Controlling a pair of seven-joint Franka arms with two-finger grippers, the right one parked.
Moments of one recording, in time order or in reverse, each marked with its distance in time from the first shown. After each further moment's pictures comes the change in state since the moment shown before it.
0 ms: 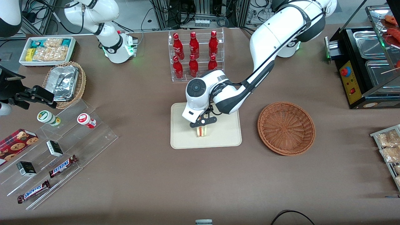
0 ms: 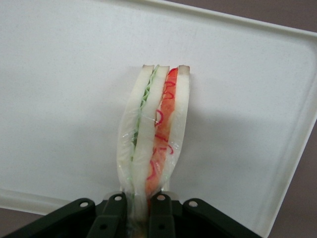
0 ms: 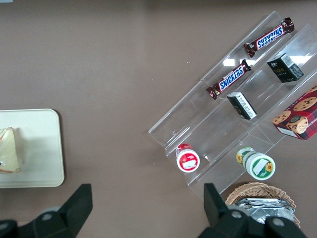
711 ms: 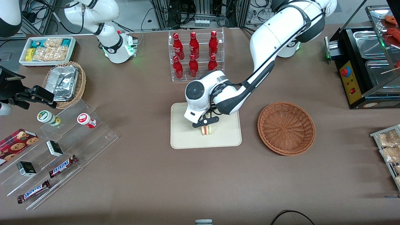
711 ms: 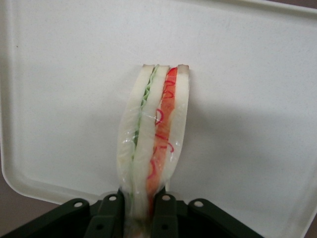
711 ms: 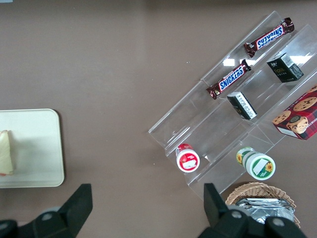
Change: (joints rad) arm -0.001 0.007 0.001 0.019 0.001 -0.100 0.000
